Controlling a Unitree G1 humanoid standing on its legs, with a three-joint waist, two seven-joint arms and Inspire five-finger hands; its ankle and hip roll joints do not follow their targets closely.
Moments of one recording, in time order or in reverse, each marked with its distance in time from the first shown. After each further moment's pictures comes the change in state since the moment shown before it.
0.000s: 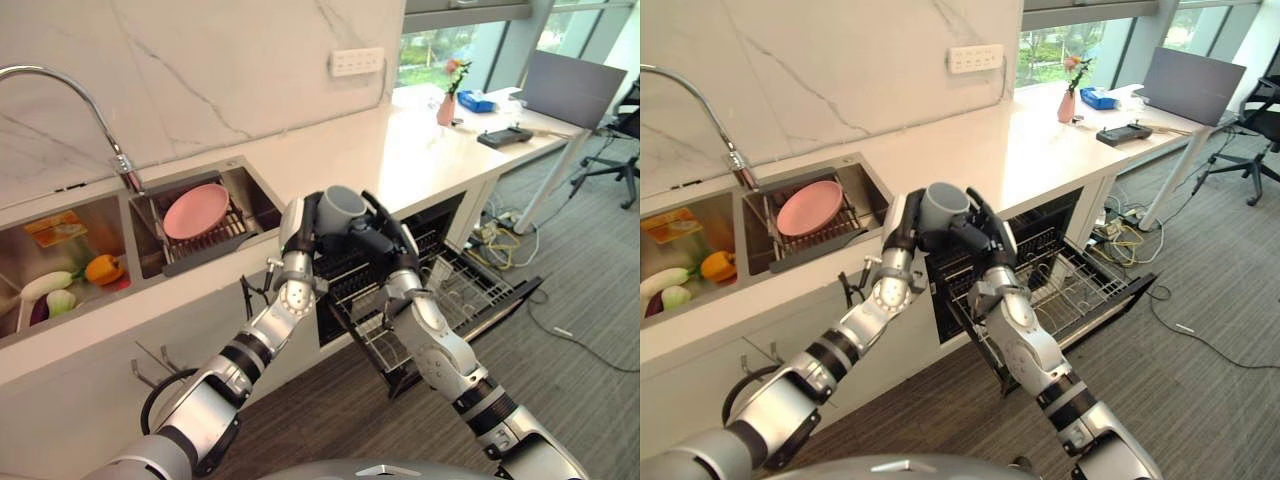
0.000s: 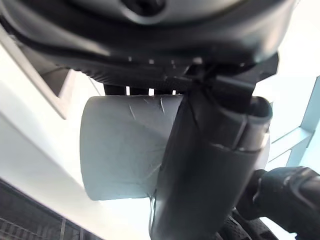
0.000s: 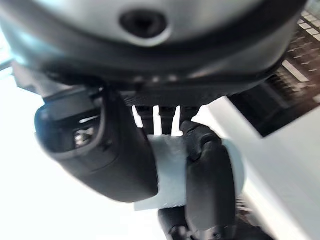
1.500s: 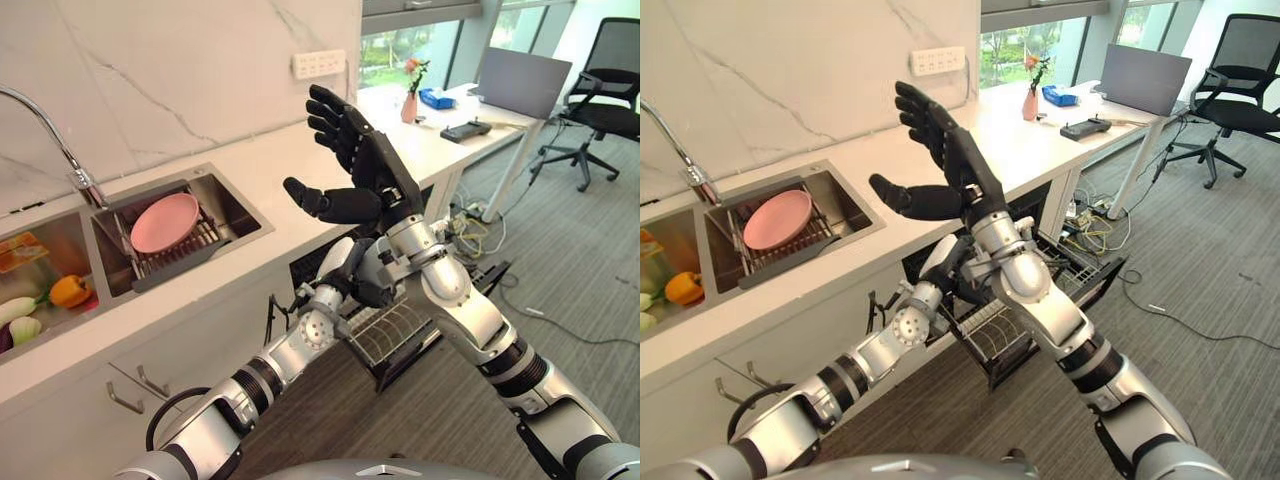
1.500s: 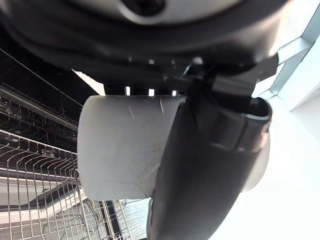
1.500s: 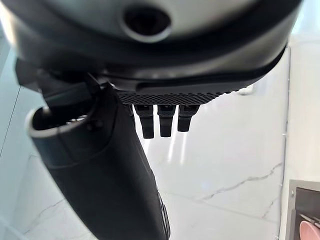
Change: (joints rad) left arm 0.135 -0.017 -0.159 -0.056 0.043 0.017 -0.200; right arm -0.208 -0.185 0.042 -0.221 -0.341 0.018 0.180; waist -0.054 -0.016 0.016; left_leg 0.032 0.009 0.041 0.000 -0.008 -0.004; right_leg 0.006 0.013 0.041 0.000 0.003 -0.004
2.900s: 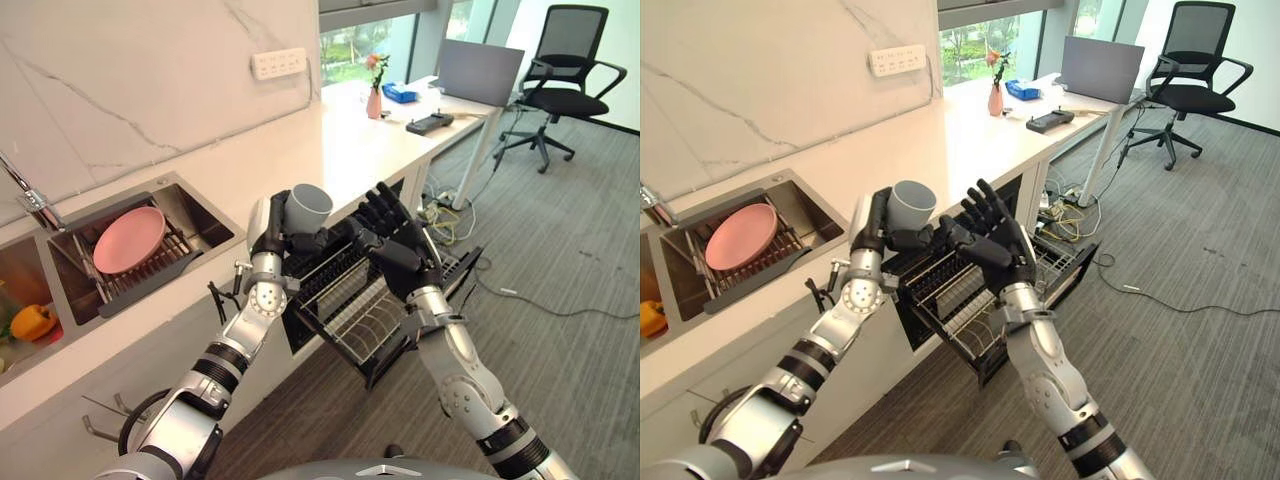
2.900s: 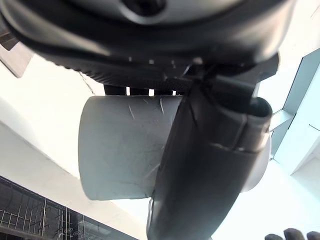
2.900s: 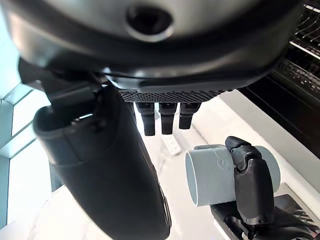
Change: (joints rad) left arm 0.006 0.109 0.338 -0.058 0.039 0.014 0.150; right arm 0.422 0.112 -0.083 0.039 0.427 -0.065 0.030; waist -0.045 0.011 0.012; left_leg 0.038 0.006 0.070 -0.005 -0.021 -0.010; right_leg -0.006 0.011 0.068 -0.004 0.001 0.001
